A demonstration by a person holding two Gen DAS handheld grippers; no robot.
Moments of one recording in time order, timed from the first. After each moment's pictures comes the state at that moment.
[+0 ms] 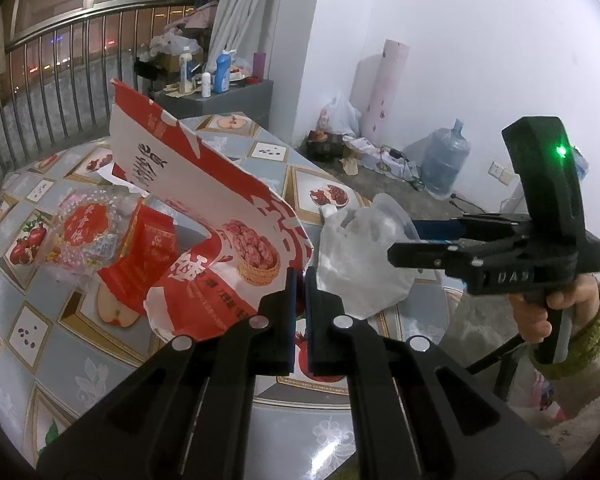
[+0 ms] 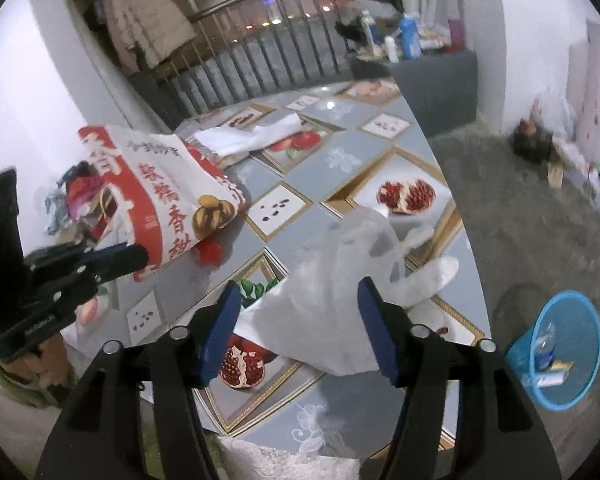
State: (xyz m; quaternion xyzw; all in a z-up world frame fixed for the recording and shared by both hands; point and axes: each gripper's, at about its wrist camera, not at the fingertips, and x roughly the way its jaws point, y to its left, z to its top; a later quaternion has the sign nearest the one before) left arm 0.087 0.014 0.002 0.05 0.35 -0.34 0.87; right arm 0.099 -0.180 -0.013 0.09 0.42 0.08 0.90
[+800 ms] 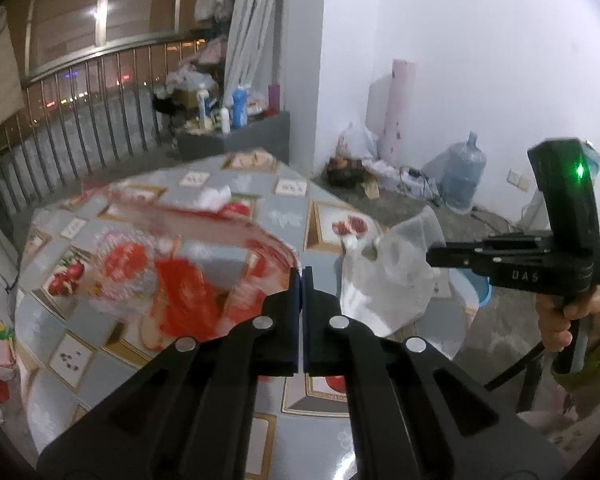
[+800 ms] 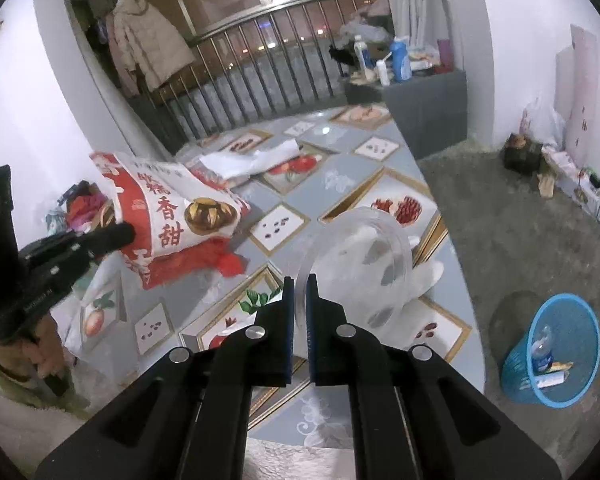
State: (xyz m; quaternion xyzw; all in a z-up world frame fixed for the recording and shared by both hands) left arm 0.070 0.024 0.037 0.07 0.29 -0.31 0.90; right arm 0.073 -0.190 0.007 0.12 0.37 0.06 0.92
